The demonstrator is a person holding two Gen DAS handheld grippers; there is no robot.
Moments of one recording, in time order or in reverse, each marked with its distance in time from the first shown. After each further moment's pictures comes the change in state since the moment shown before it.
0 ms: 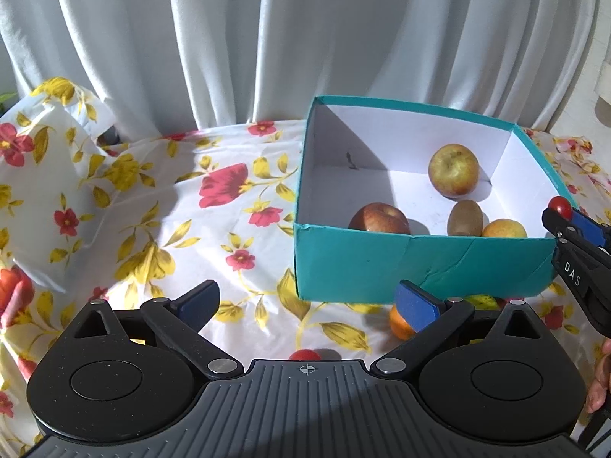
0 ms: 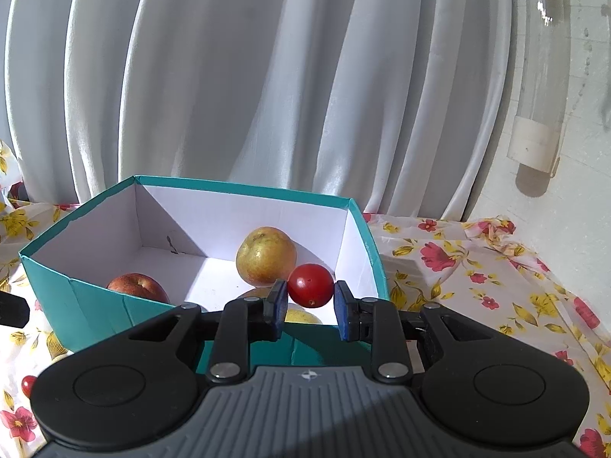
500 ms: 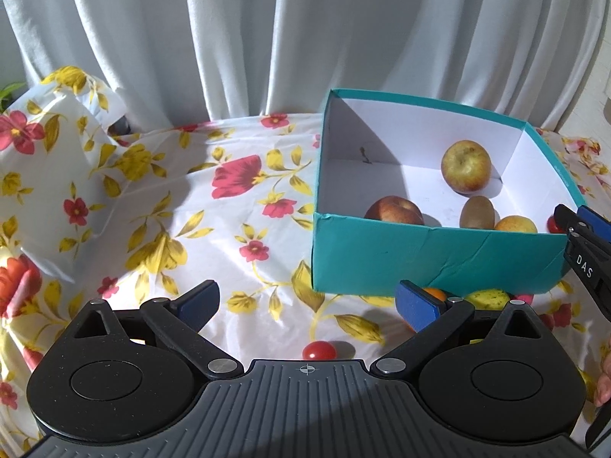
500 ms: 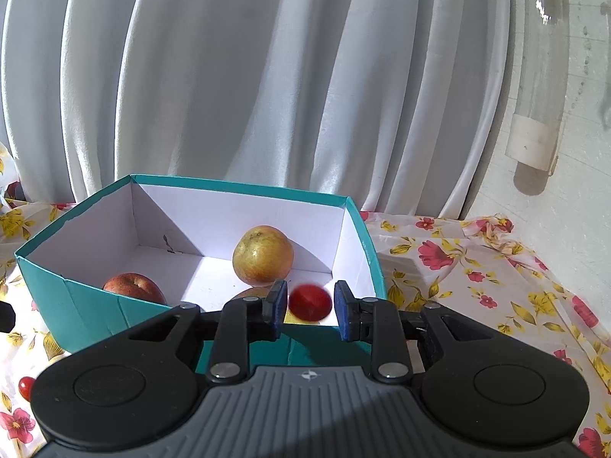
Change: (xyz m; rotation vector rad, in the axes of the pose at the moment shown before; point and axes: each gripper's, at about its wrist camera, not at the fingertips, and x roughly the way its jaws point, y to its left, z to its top) left arm -0.001 0.010 -0.004 -0.019 0.014 0.018; right arm 0.001 -0.003 0.000 0.007 0.005 -0.005
